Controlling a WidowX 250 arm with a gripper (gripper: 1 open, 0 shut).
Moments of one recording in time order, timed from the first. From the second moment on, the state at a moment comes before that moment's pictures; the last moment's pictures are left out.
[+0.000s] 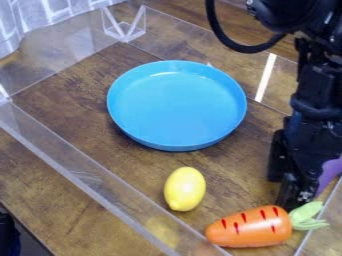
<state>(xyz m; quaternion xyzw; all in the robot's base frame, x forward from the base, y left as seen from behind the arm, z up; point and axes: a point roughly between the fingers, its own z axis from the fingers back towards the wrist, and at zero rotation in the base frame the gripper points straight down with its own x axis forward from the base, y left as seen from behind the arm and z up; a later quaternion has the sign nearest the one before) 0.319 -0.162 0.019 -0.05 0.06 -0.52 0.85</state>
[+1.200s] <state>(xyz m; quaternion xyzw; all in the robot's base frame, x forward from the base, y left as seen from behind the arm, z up) 0.326 -0.144 0.021 -0.08 0.11 -0.58 0.81</state>
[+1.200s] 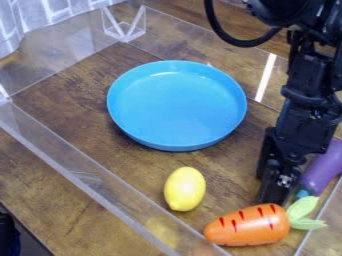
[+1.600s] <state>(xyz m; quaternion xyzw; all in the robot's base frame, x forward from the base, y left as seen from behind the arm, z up) 0.333 -0.146 0.020 -0.08 0.12 -0.60 0.78</state>
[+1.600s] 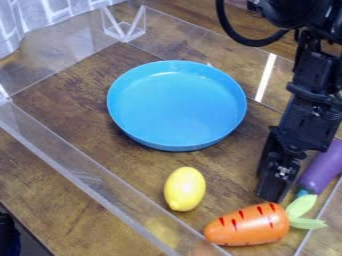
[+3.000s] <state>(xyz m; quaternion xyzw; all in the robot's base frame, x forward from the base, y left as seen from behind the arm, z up) 0.336 -0.174 0.019 -0.09 0.14 -0.64 0.75</state>
